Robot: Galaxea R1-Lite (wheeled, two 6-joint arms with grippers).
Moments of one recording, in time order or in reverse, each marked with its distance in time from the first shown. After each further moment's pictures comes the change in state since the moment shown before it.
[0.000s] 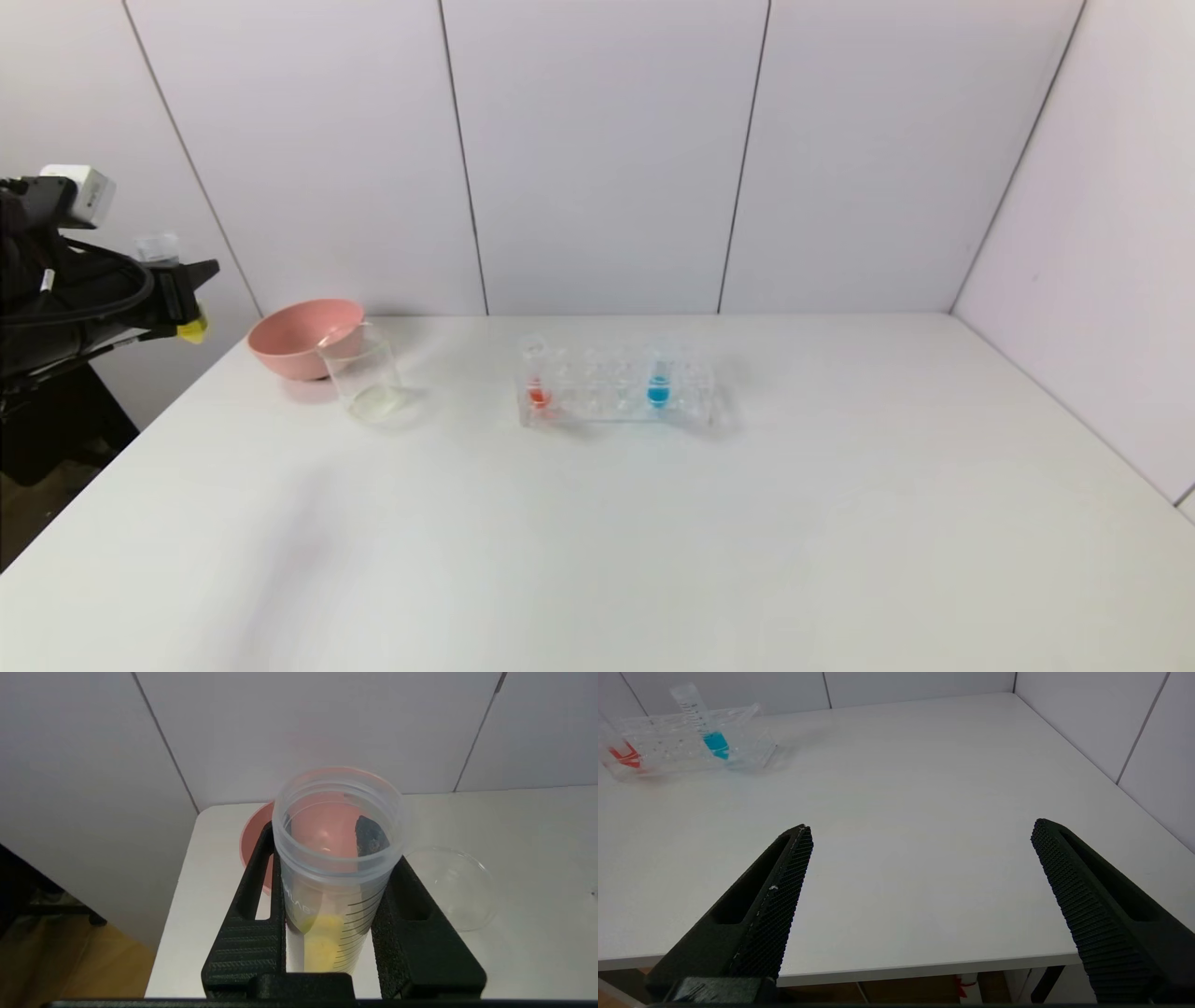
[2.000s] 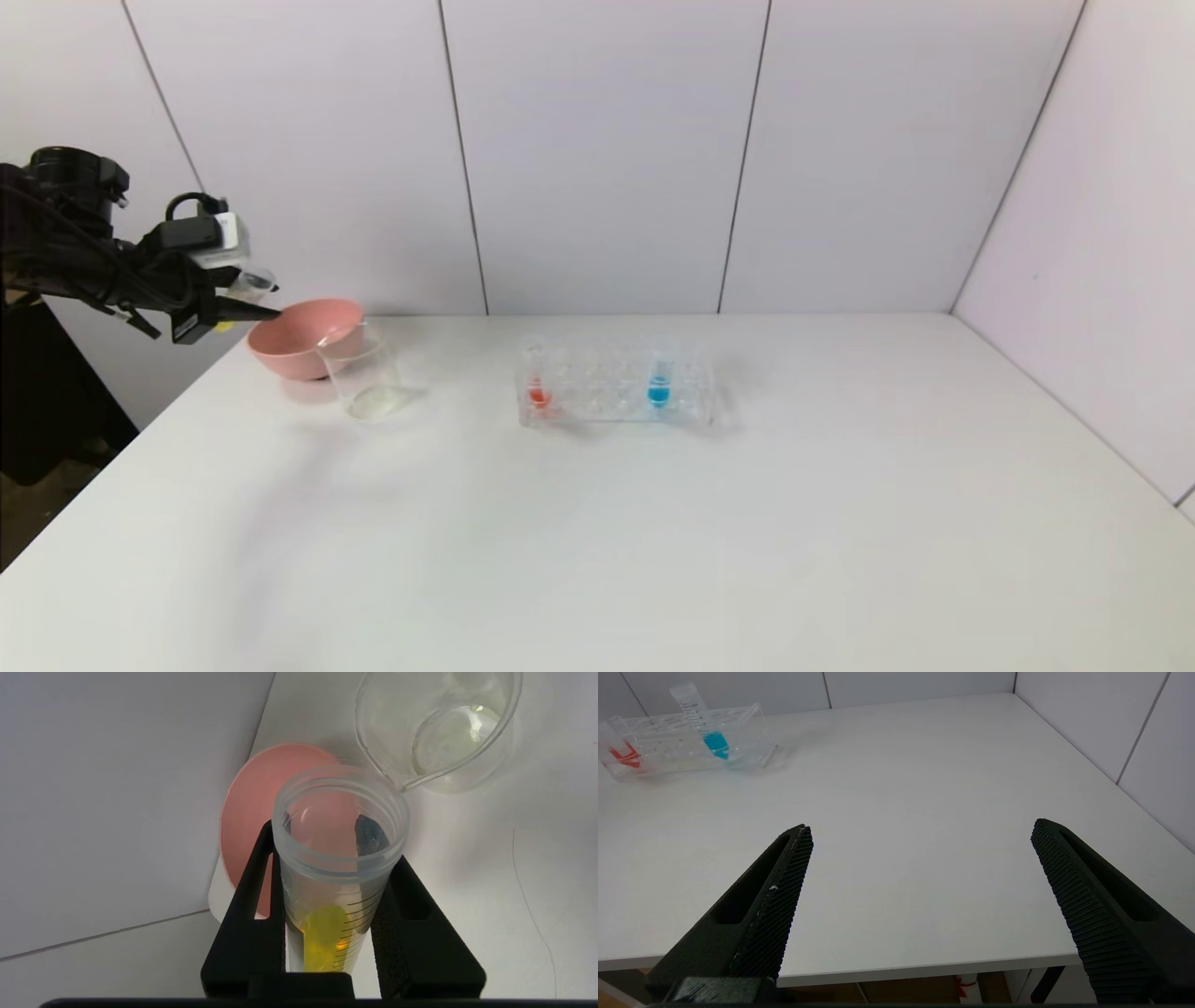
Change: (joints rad) left arm 0.040 0.448 -1.050 1.313 -0.378 1.359; right arm 0.000 0.000 0.000 0.000 0.000 0.000
